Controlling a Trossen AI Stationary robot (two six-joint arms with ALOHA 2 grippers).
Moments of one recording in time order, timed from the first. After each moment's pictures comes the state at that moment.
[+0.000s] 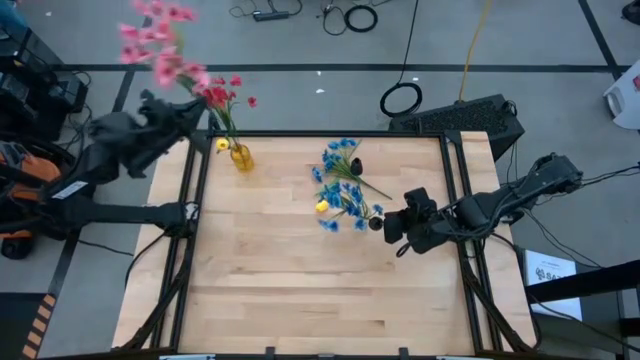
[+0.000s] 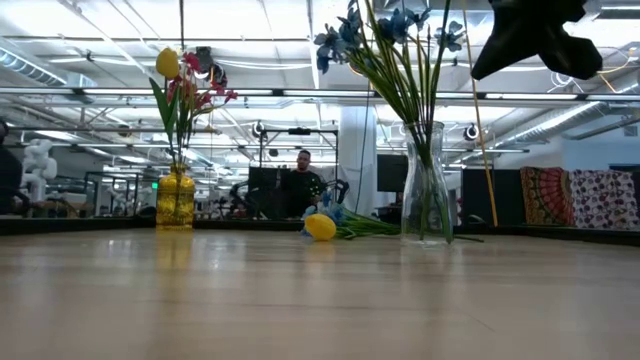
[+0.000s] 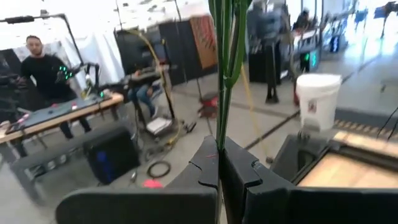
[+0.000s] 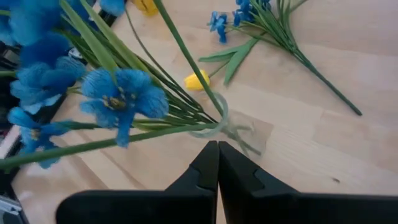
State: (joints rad) left arm 0.26 0.76 1.23 -0.47 -0.62 0.19; right arm 0.43 1.14 0.96 -0.81 0.66 1.46
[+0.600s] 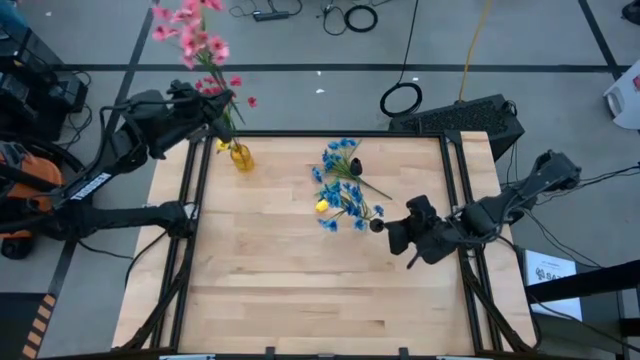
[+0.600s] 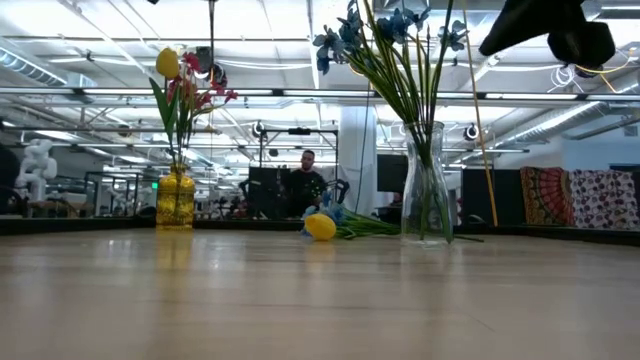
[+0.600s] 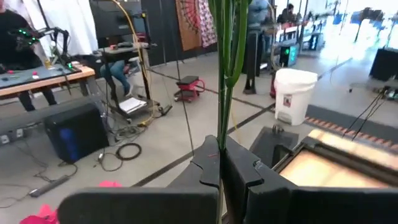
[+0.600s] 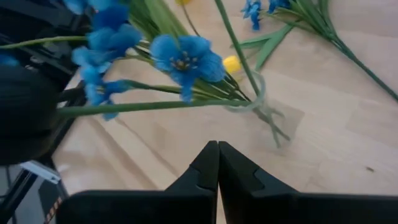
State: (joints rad) left arm 0.56 0.88 1.23 -0.42 -0.24 0.04; right arm 0.52 1.12 0.96 -0.76 0.67 1.45
